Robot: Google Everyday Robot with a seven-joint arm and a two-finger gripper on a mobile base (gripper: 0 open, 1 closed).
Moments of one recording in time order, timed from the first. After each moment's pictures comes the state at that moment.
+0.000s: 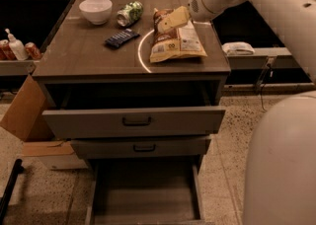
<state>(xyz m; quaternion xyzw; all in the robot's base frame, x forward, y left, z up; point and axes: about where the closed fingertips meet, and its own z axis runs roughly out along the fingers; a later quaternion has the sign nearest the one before) 0.778 -0.103 0.897 -0.24 0.90 0.14 0.35</state>
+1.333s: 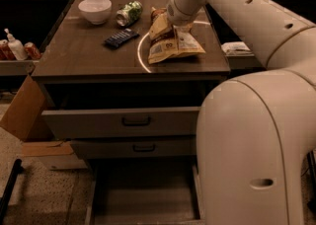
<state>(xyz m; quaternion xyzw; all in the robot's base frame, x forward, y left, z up) 0.805 -0.060 0.859 -0.21 0.93 0.09 0.29</state>
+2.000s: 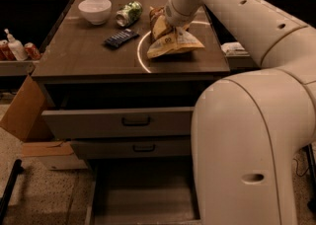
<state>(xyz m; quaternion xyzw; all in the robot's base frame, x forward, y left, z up) 0.808 -0.055 0.849 -0.21 0.93 0.08 0.28</state>
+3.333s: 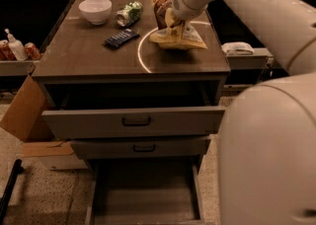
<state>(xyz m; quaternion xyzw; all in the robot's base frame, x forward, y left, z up) 0.793 -0.070 0.891 -0.21 0.92 0.10 0.32</state>
